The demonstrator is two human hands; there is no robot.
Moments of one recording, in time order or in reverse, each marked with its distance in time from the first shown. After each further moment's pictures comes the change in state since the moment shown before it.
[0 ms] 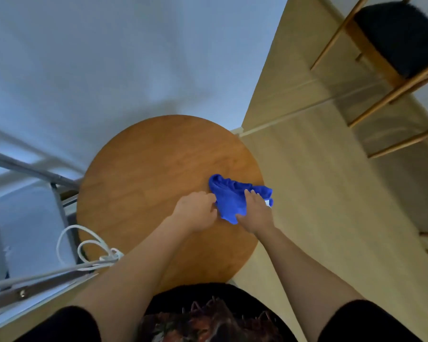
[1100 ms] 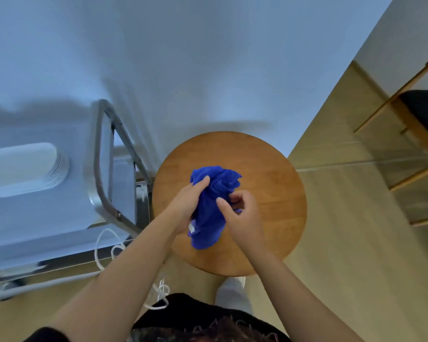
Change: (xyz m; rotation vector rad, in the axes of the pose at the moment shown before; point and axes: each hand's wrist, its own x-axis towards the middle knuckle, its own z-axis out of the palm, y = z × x) left_hand -0.190 -0.063 0.014 -1.728 0.381 -0.277; right_hand -0.199 -0.140 0.024 0.902 0.224 -0.513
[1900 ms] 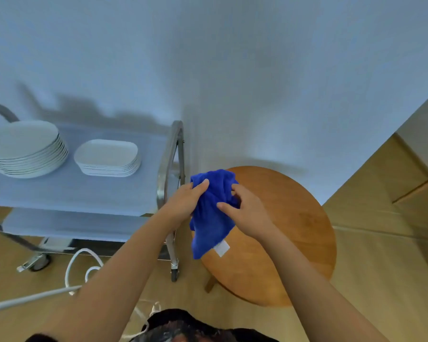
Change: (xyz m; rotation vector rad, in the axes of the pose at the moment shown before) left_hand -0.126 0.021 -0.094 0.202 0.264 0.331; right_hand -0.031 -0.089 0.063 -0.379 -0.482 -0.343
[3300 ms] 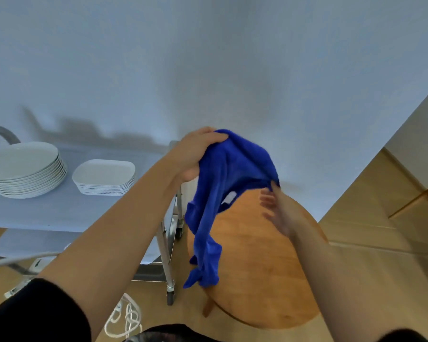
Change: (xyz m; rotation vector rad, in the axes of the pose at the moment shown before) left_hand 0.010 0.138 0.005 -0.348 -0.142 0.251; right_hand 0.033 0.048 -0.073 0.713 0.210 0.462
